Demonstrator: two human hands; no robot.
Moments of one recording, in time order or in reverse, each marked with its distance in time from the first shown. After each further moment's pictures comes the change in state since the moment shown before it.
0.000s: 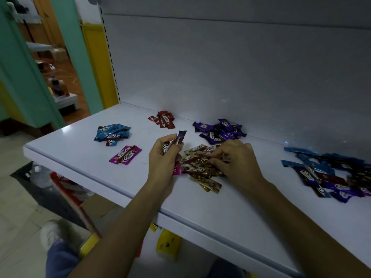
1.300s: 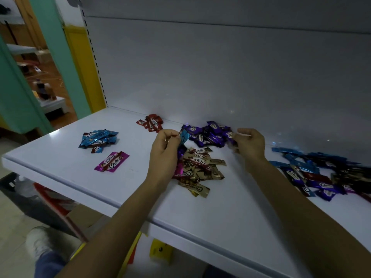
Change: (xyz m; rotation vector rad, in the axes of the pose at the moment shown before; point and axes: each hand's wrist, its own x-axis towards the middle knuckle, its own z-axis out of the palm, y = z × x) left_hand 0.010 0.006 0.030 0.391 -0.049 0.158; right_hand 0.041 0.052 -0.019 0.700 0.358 0.850
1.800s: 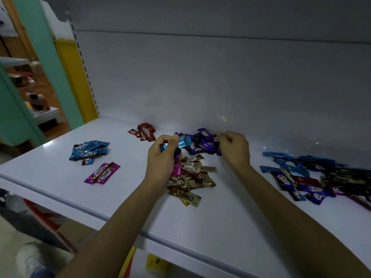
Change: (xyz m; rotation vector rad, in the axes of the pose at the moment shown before) left_hand 0.006 0.013 0.019 -0.069 -0.004 -0.123; right_hand -0.008 -0.008 0.005 -0.304 -0.064 -0.327
